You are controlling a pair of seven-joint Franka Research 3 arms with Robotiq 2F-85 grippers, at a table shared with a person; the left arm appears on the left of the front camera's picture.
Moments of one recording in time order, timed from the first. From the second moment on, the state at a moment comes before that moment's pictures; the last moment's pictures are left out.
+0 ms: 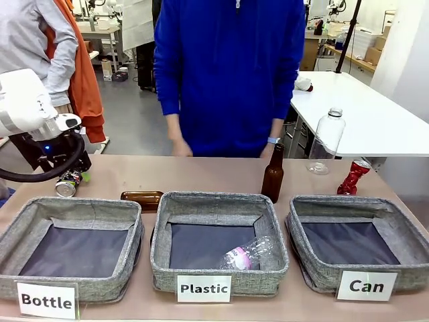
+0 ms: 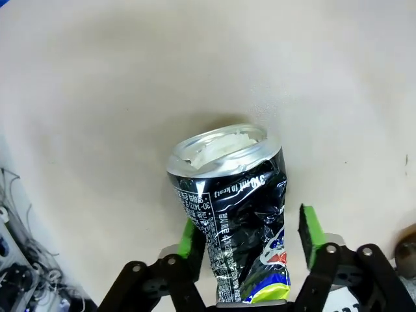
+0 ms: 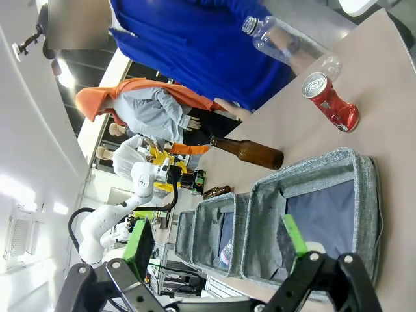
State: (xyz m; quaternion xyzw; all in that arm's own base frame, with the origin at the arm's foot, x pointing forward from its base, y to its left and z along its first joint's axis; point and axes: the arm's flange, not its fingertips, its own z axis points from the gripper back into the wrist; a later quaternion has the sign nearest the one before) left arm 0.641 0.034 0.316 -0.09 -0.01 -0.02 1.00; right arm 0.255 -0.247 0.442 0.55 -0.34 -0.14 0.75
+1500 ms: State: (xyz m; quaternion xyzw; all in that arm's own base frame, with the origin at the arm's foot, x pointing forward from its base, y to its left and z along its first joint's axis) left arm 0.339 0.026 0.536 -0.23 -0.15 -0.17 0.95; right arm 0.256 -0.247 0.442 0.55 -0.34 -0.15 0.75
